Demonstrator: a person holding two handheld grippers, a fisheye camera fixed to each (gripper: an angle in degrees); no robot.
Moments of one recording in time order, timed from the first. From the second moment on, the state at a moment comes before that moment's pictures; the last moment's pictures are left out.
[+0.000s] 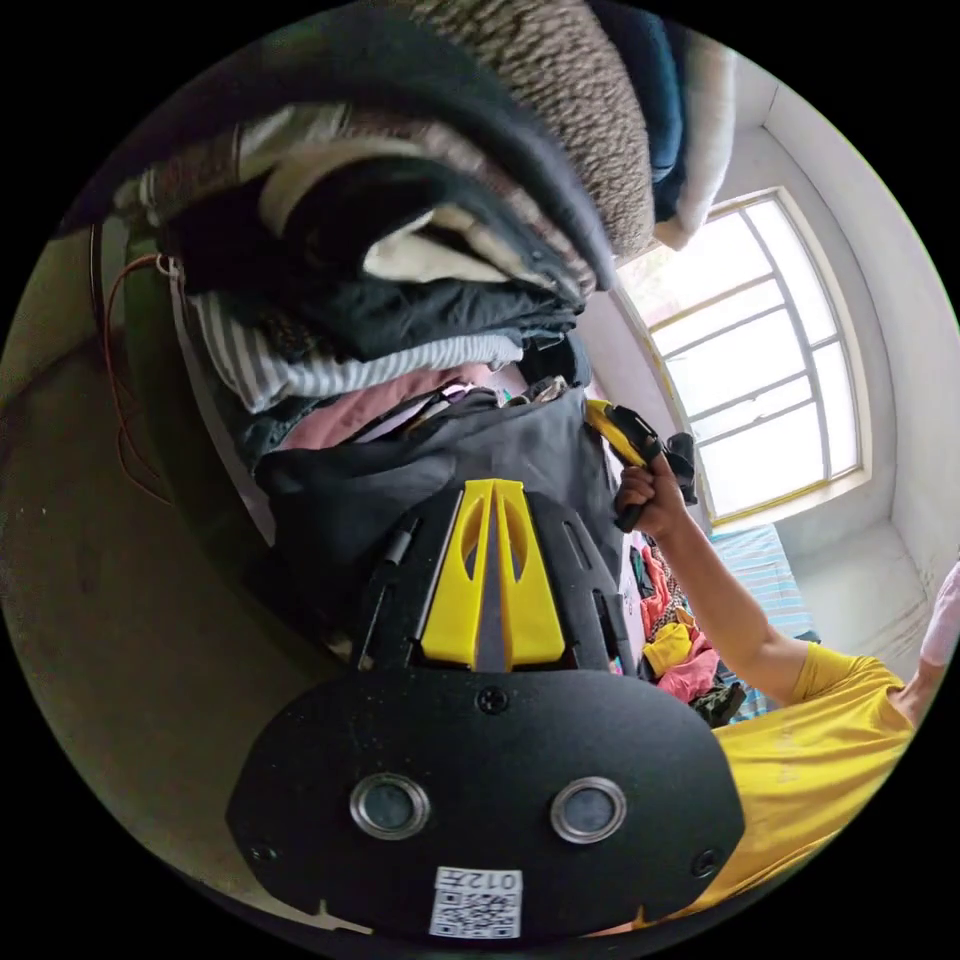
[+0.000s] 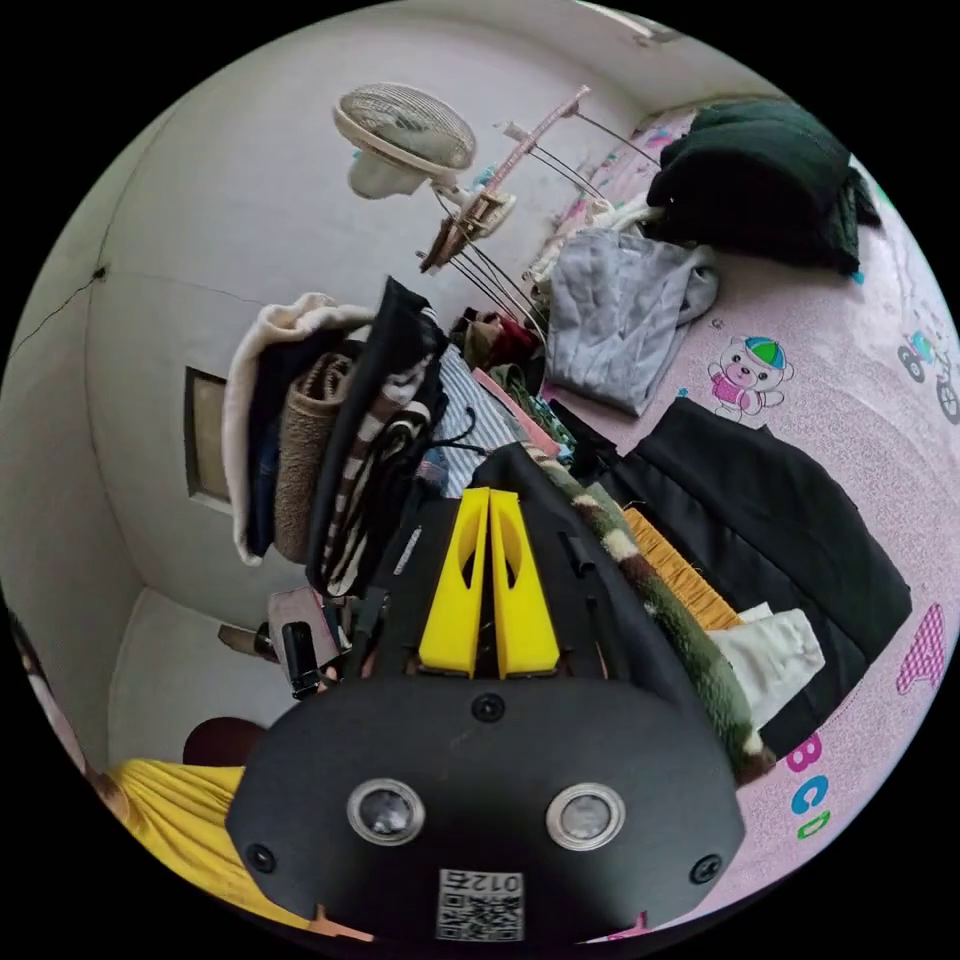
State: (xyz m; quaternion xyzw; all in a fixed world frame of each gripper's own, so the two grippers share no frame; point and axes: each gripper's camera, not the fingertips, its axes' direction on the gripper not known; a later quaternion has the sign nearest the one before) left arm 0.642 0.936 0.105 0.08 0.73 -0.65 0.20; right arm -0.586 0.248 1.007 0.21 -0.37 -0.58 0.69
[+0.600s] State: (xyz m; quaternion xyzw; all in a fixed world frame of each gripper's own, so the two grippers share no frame) left arm 0.479 0.894 -0.018 0.06 0.66 -0.53 0.54; right arm -0.527 0.415 1.095 0.49 0.04 -0.66 0.57
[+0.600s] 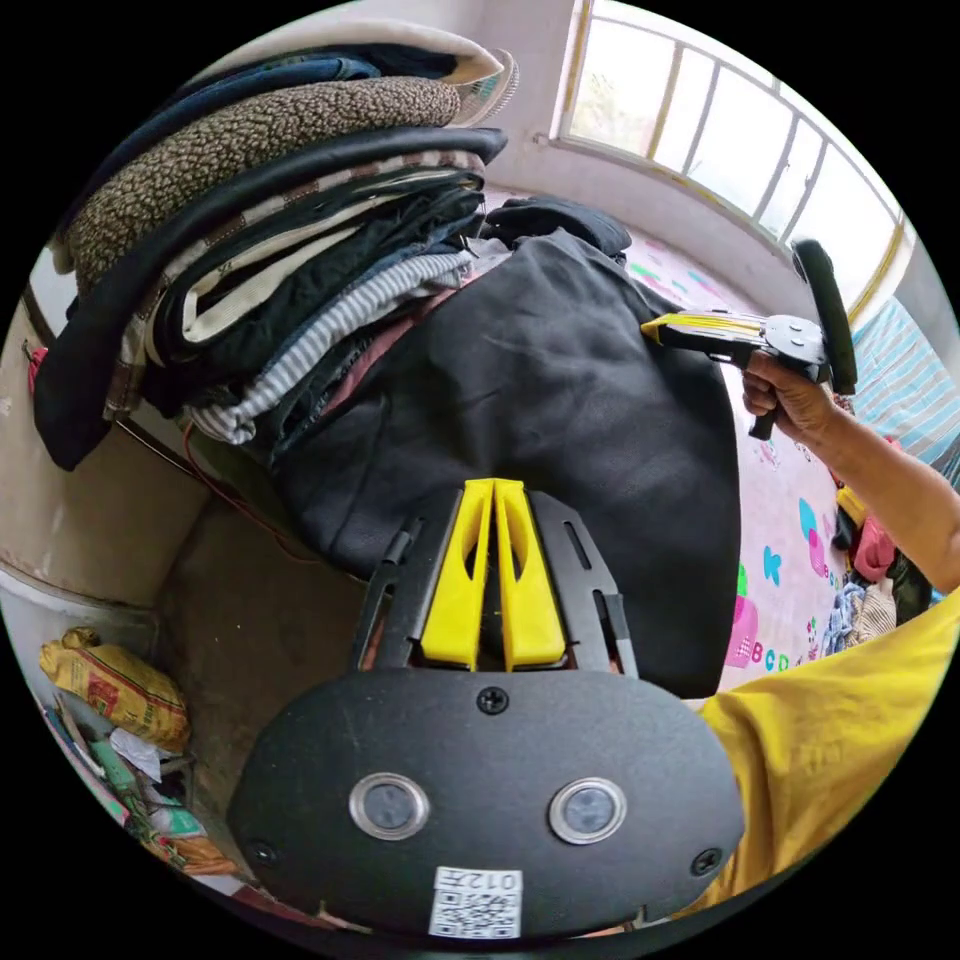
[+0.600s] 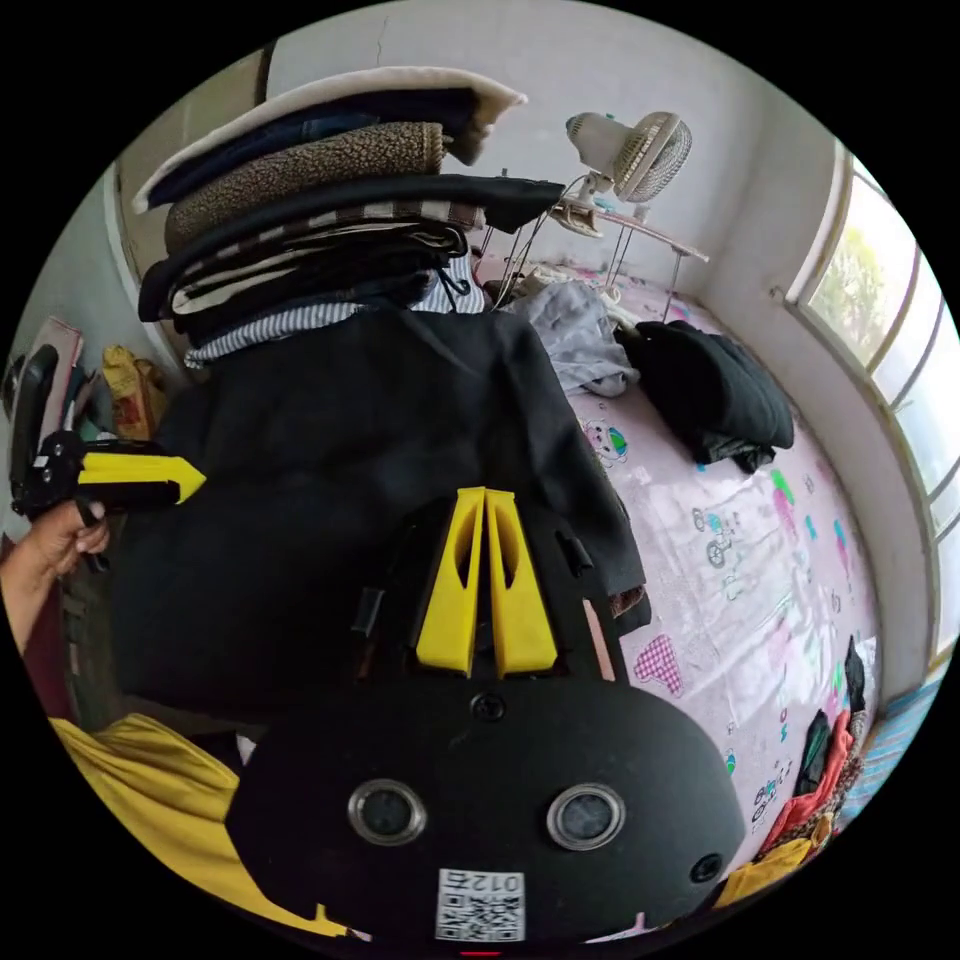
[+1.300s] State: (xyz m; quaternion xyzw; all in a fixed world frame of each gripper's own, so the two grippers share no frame) left arm 0.355 0.868 -0.060 0.07 0.64 -0.54 0.54; right arm -0.494 0.508 1.080 0.52 0.03 -0.61 0.60
